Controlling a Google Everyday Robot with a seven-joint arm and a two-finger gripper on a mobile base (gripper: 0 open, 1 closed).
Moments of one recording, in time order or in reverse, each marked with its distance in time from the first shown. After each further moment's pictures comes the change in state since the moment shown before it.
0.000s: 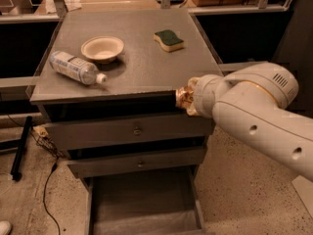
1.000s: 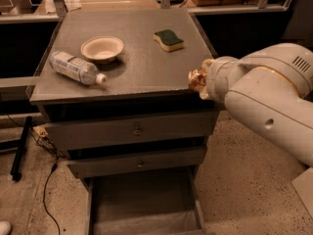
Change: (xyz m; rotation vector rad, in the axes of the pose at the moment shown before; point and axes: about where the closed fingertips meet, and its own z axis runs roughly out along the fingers) arm 0.025 -0.048 -0.031 0.102 0.082 -0.006
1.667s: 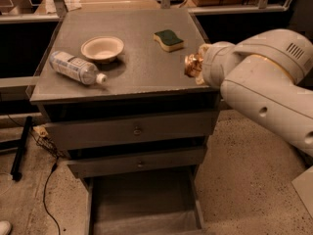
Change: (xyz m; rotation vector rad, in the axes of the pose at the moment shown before) arm -0.013 -0.035 0.008 0.073 -0.027 0.018
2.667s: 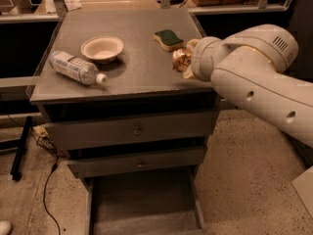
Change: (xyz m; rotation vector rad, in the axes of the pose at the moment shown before) arm -0.026 -0.009 0.028 -0.001 -0.085 0.044
